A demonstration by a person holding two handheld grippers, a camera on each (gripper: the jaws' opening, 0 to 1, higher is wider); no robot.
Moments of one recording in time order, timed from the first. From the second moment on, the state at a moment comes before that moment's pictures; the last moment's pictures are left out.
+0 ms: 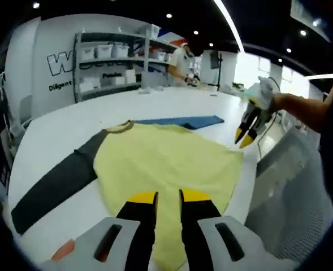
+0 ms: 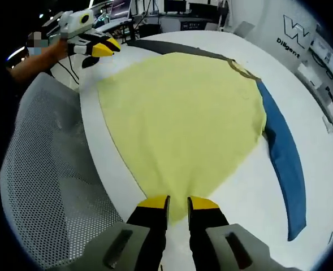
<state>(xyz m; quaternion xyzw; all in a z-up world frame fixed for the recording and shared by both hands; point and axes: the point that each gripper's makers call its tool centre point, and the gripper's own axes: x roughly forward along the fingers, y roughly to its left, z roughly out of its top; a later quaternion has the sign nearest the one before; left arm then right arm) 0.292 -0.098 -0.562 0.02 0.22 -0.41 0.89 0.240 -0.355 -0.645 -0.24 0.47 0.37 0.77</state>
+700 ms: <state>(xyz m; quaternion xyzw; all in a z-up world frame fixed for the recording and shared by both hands) 0.265 -0.105 -0.532 -0.03 0.15 -0.31 0.94 0.276 -0.374 -0.628 -0.20 0.42 0.32 0.82</state>
